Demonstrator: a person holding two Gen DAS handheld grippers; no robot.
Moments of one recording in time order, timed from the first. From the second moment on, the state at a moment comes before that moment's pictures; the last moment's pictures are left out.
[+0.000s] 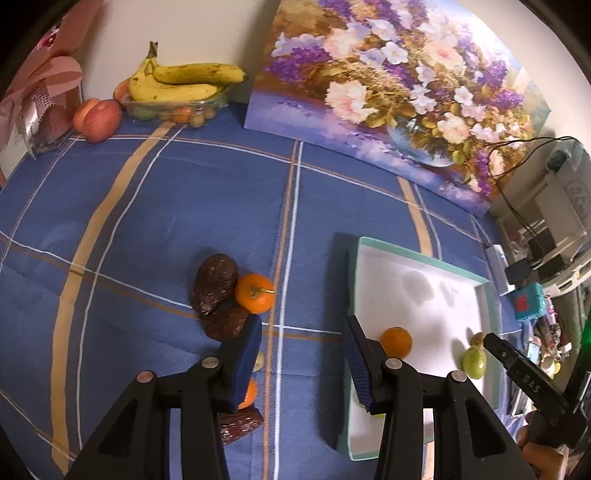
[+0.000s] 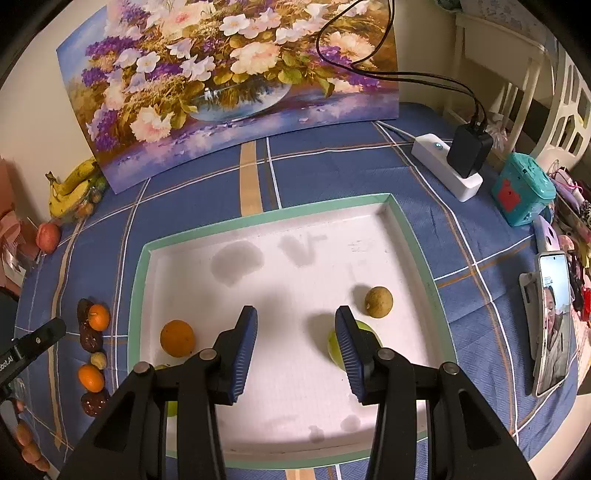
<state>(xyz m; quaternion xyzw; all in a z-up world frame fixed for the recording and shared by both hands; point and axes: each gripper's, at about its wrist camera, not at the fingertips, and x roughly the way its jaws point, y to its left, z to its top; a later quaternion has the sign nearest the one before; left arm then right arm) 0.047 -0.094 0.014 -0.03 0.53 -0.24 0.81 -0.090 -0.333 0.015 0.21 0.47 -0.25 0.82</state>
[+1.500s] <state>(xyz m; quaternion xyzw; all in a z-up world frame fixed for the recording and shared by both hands) 0.059 -0.015 0.031 -0.07 0.46 -0.17 0.87 -0.048 -0.272 0.014 0.18 0.45 -0.16 0.86</state>
